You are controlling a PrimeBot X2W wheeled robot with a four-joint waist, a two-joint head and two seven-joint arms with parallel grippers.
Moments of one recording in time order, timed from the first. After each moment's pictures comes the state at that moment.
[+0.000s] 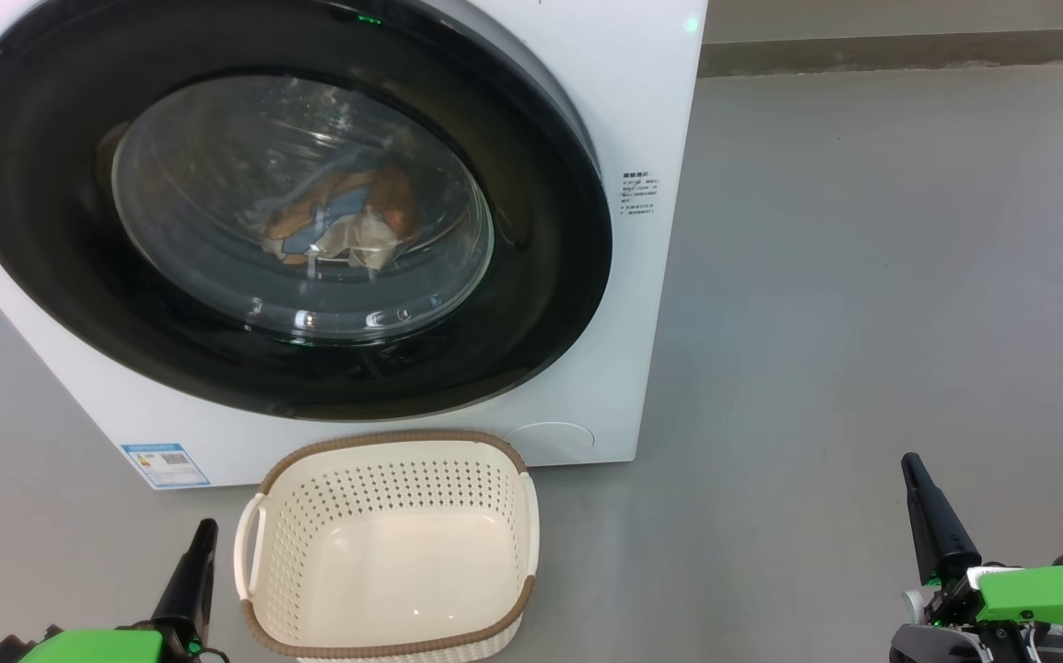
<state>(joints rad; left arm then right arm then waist) -0.06 0.04 0.08 0.26 -1.61 -0.13 0.11 -0.10 -0.06 -0.12 0.27 1.62 0.13 0.10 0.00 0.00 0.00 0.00</state>
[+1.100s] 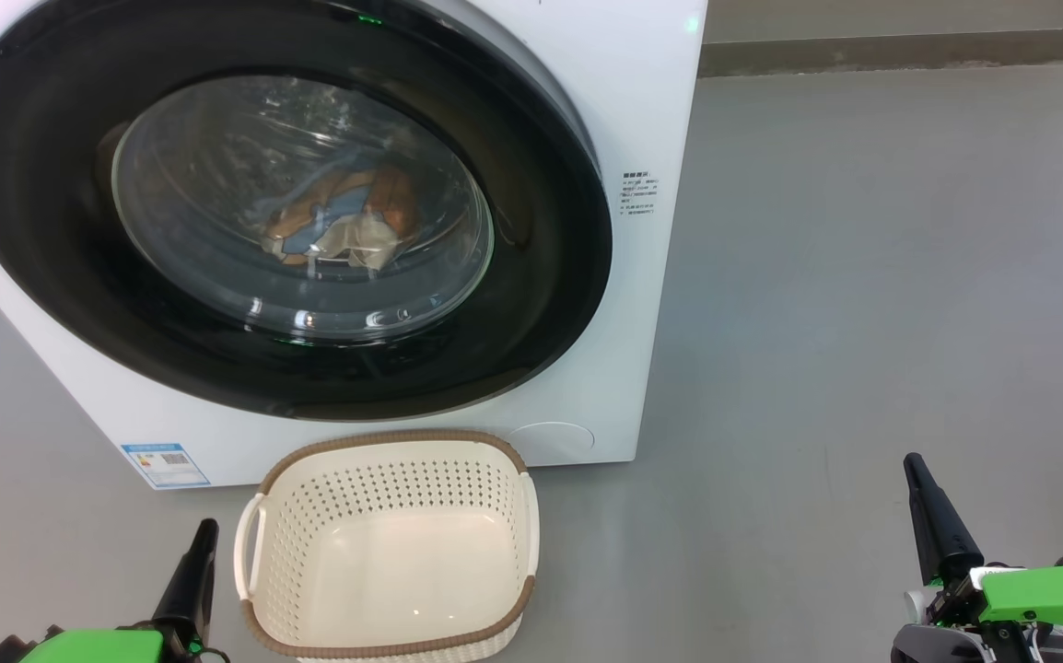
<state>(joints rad) -0.06 0.04 0.08 0.26 -1.61 -0.13 0.11 -0.10 -0.06 -0.13 0.27 1.62 0.13 0.10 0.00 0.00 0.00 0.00</state>
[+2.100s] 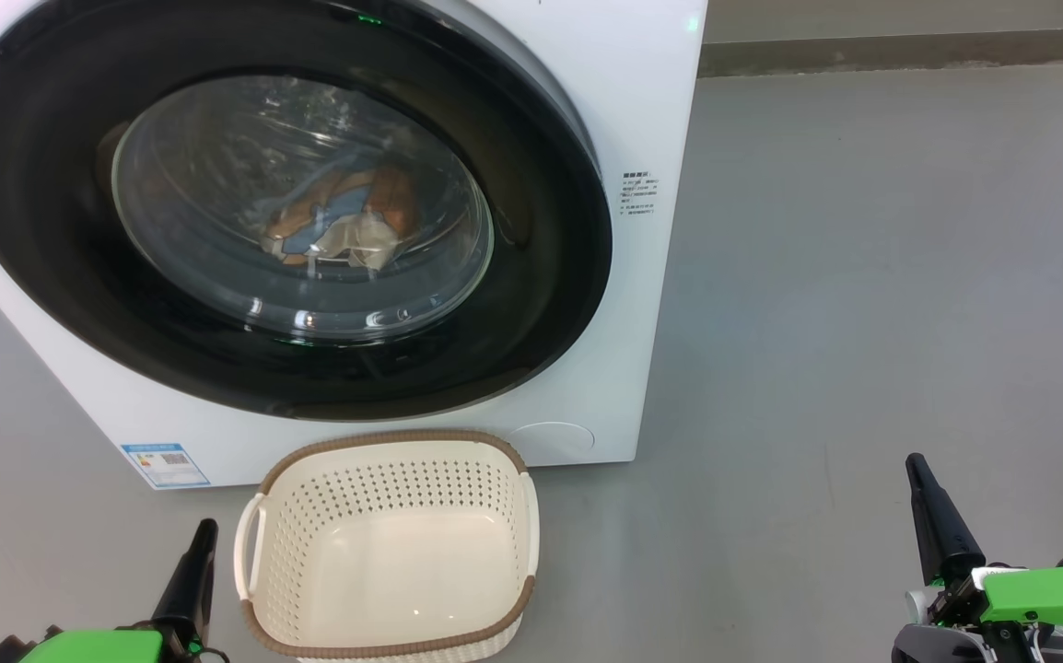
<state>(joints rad) -0.06 0.04 0.08 0.26 -1.61 -0.13 0.11 -0.10 -0.05 -0.14 0.27 1.62 0.13 0.10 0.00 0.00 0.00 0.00</state>
